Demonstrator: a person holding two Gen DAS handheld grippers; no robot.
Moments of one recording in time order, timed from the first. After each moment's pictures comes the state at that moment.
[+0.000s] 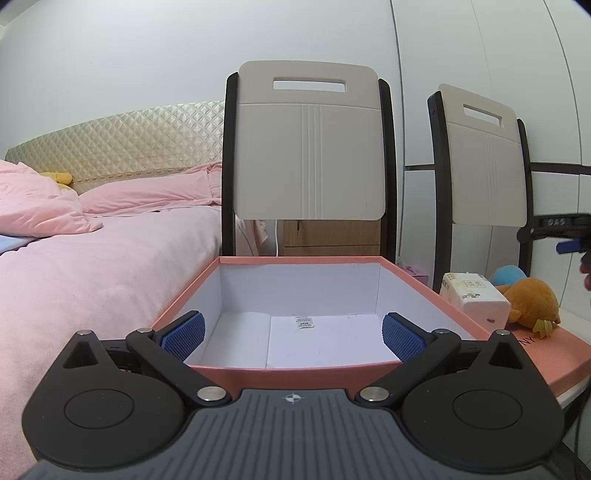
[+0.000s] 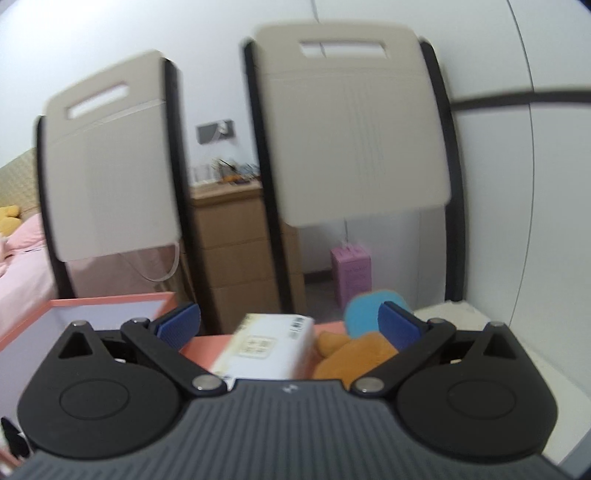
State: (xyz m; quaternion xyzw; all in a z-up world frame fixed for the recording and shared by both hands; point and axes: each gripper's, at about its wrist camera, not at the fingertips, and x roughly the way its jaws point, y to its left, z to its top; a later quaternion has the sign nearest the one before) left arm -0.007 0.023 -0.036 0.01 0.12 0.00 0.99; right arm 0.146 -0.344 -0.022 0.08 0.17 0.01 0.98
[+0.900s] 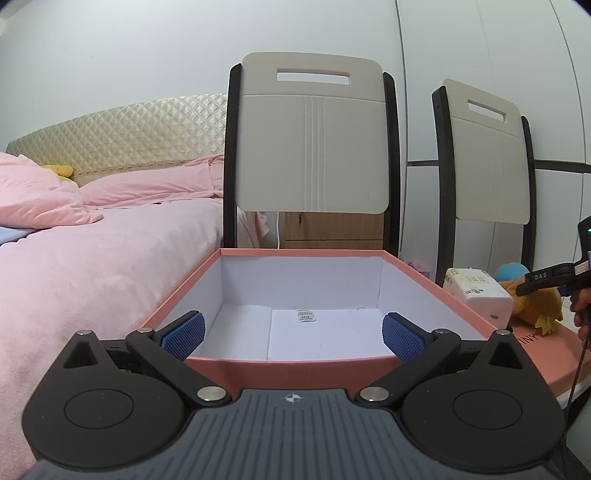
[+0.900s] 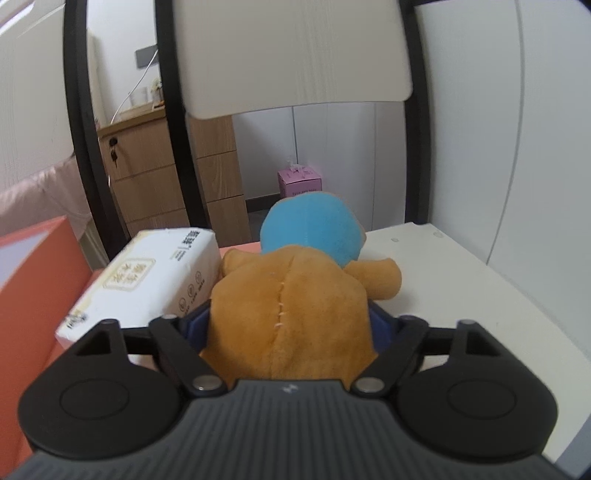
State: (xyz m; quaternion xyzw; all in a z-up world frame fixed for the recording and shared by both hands) left arm -0.002 0.026 -0.040 0.00 0.13 0.00 0.99; right arm 0.199 -0.380 -0.091 0.08 0.28 -0.05 0.96
